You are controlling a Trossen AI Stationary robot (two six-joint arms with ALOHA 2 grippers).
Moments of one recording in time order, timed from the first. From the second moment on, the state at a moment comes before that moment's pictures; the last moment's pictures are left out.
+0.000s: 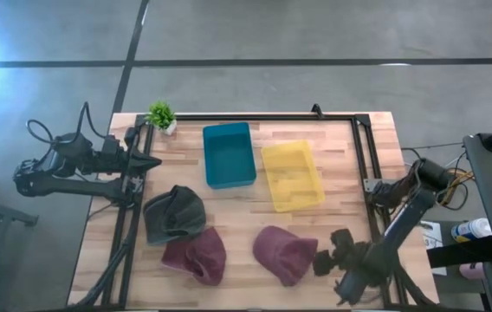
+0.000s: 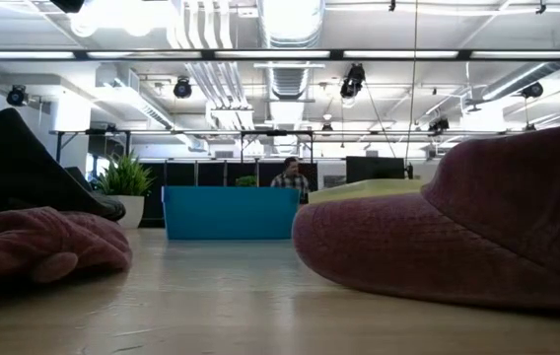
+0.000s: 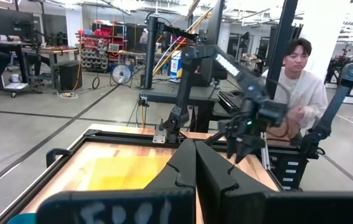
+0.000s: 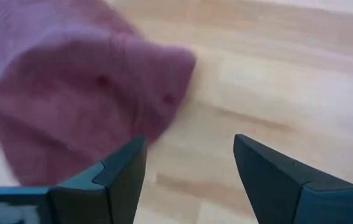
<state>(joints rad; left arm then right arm) 0.00 0.40 0.78 -0.41 0.00 -0.09 0.95 1.65 1.12 -1.01 0.36 2.35</state>
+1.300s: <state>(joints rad) 0.00 0.40 0.78 -0.40 0.00 -0.09 0.92 1.49 0.42 0.20 0.68 1.99</state>
